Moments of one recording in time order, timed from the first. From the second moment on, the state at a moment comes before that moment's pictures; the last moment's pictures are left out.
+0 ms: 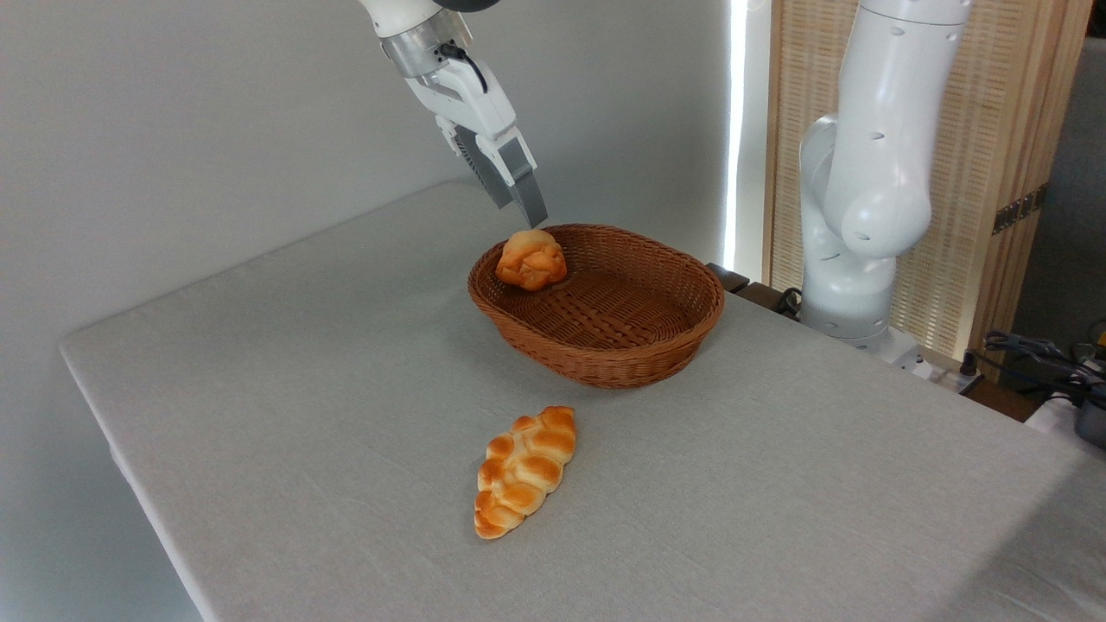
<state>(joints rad) -0.72 -0.19 0.09 -1.96 -0.07 1.48 0.32</state>
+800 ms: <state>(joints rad) -0.37 -0.18 0.17 -1.95 -0.03 1.87 0.56</state>
